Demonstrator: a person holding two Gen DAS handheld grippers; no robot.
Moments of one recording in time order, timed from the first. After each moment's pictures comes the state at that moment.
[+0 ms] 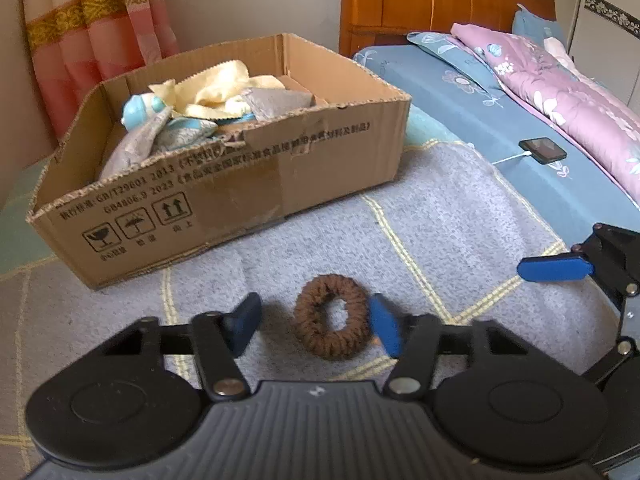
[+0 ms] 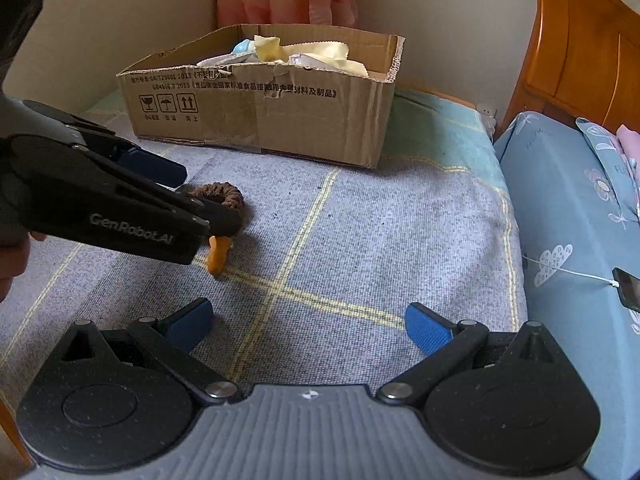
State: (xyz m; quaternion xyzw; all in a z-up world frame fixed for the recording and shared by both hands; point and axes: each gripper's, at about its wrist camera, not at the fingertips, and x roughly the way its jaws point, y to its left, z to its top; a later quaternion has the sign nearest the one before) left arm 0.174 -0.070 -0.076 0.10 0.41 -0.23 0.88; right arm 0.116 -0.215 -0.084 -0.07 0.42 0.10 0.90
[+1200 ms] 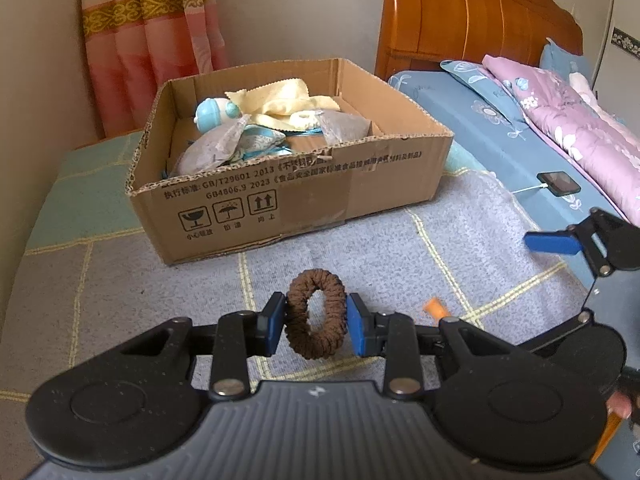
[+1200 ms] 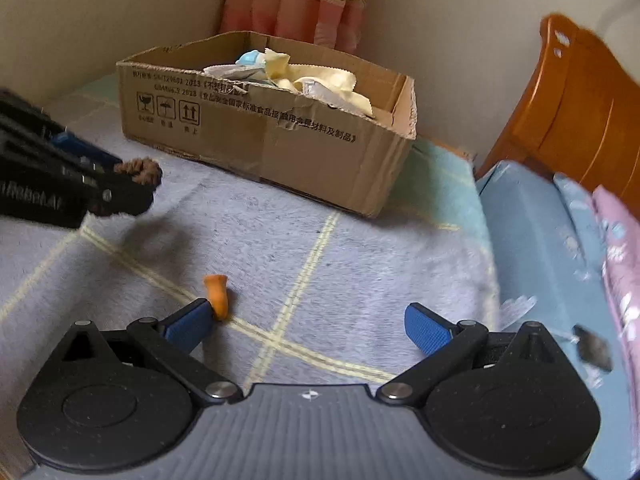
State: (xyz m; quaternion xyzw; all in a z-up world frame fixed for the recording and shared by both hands) left arm 0.157 -0.024 -0.052 0.06 0.39 -0.19 0.90; right arm 0.127 -0.181 -0.078 -0.17 0.39 0.06 0.90
